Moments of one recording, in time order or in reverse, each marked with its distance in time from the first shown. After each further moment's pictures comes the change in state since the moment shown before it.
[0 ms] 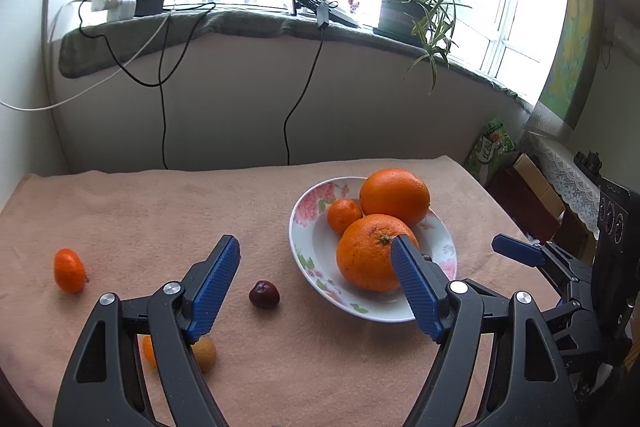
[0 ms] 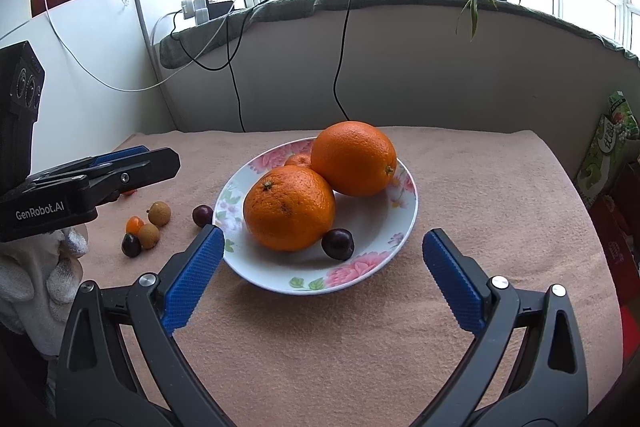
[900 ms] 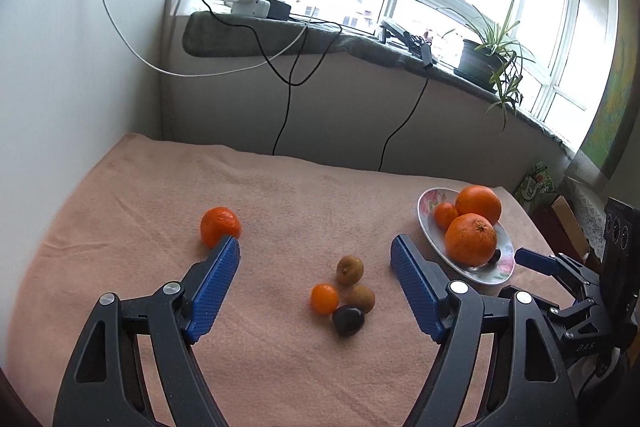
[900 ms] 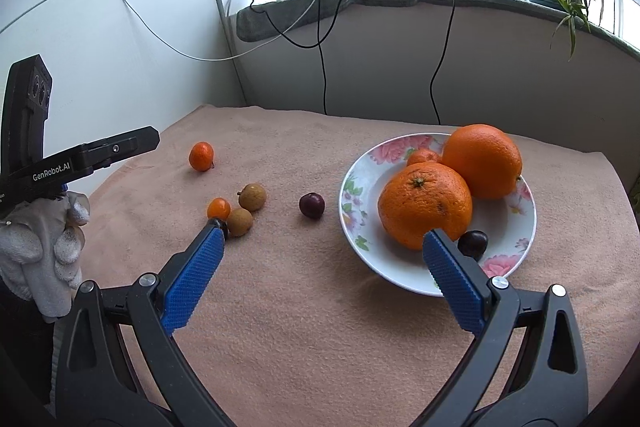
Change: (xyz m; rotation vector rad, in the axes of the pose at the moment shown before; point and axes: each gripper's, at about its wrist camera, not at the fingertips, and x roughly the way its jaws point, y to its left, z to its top) left arm -0.080 0.110 -0.036 -0.166 -0.067 0.159; right arm 0.013 0.081 0.001 -0.119 0.056 0.191
